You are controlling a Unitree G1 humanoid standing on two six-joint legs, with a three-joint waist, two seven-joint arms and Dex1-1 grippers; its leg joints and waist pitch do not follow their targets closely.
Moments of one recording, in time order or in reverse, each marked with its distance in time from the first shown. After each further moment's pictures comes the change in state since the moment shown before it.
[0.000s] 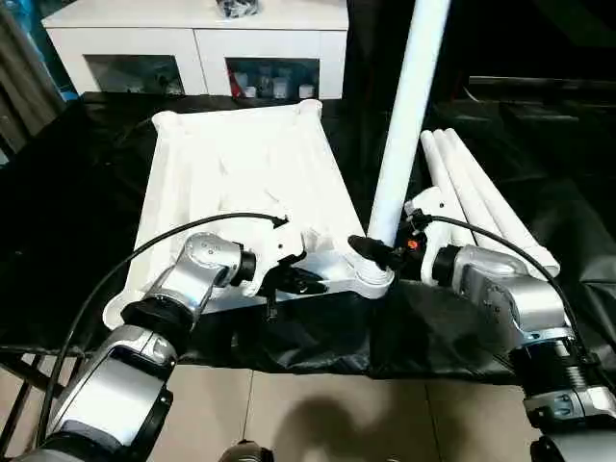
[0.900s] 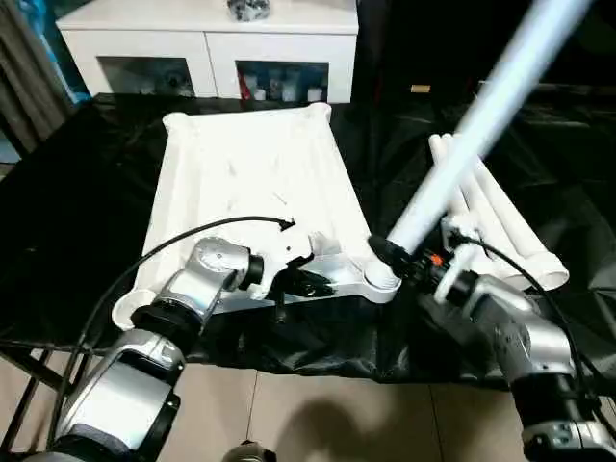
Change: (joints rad) left arm 0.015 -0.038 0.005 -0.010 0.008 0.031 0.043; right arm 0.154 0.073 -0.153 0.090 0.109 -0.226 0.029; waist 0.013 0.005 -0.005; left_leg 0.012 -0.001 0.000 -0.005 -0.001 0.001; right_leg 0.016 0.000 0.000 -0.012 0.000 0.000
